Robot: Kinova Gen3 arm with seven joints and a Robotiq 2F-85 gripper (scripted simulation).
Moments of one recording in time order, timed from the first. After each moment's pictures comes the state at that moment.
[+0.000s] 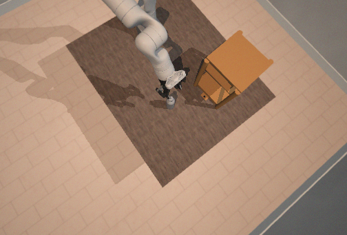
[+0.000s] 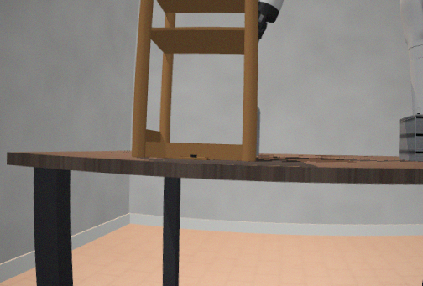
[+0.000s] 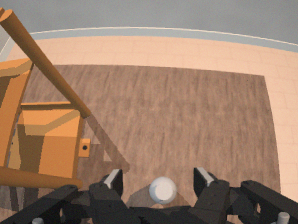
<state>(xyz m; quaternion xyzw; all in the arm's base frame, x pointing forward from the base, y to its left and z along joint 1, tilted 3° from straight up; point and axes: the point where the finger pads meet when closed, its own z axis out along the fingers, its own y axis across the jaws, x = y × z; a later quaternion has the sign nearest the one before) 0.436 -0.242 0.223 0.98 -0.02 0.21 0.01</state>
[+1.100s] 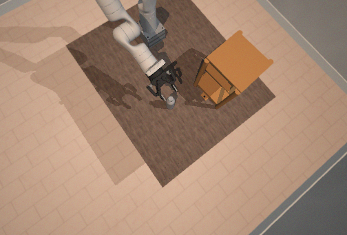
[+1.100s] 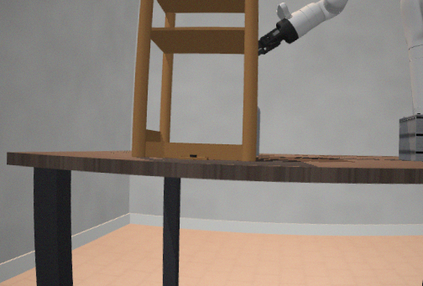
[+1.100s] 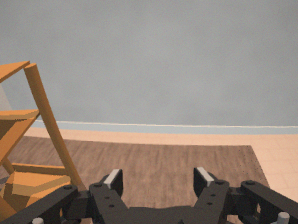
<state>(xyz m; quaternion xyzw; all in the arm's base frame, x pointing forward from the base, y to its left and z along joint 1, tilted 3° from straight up) 0.426 -0.262 0.215 0.88 -0.03 0.48 0.03</state>
